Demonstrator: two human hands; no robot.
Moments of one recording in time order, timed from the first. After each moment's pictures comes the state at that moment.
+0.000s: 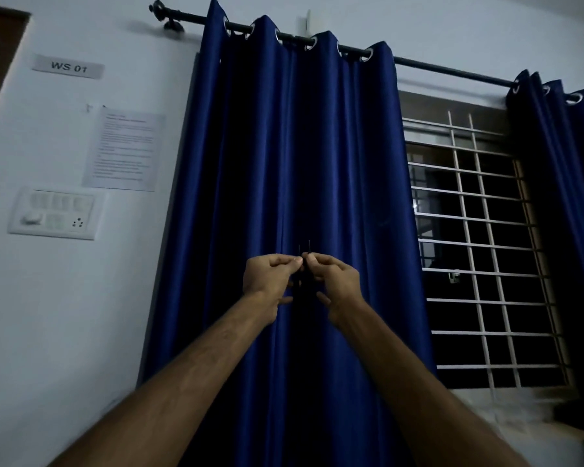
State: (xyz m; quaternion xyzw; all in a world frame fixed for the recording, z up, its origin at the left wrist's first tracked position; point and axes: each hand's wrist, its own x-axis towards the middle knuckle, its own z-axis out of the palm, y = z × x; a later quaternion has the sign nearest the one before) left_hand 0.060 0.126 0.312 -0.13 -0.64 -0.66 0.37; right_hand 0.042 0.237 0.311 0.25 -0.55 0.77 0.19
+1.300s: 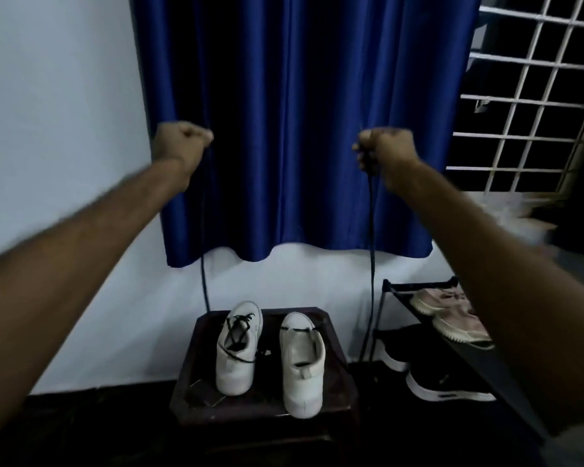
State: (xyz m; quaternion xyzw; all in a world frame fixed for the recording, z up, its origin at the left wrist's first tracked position) left_hand 0.040 -0.005 0.153 0.07 -0.74 -0.53 0.41; right_hand -0.007 0.295 0.169 0.12 -0.68 0.71 0.15
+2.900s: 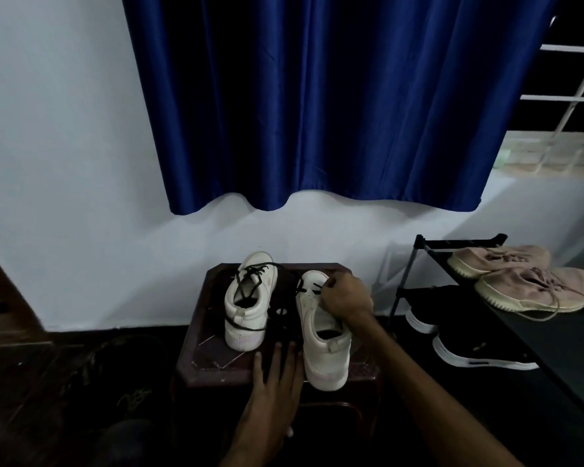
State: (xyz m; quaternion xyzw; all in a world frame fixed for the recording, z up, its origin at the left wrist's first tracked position) left_hand 0.128 0.106 -0.298 -0.06 -0.99 0.02 0.10; right_hand -0.006 0.231 -0.142 0.02 -0.95 0.31 0.01
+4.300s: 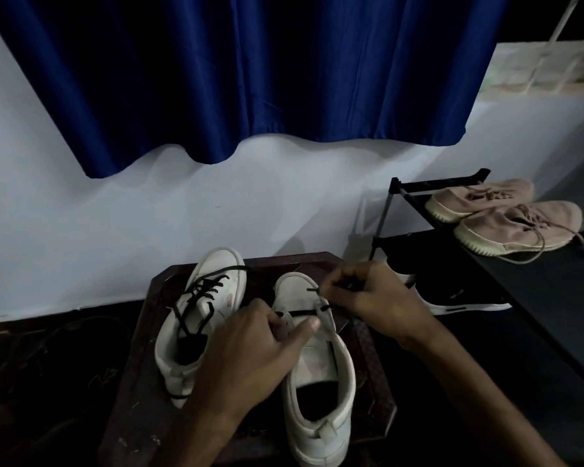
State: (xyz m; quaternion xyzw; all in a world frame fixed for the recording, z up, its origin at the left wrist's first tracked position) left_hand 0.122 0.155 -0.133 0.09 -0.94 -0.32 0.01; right_hand 0.035 0.332 -0.139 0.15 -0.85 0.50 -0.09
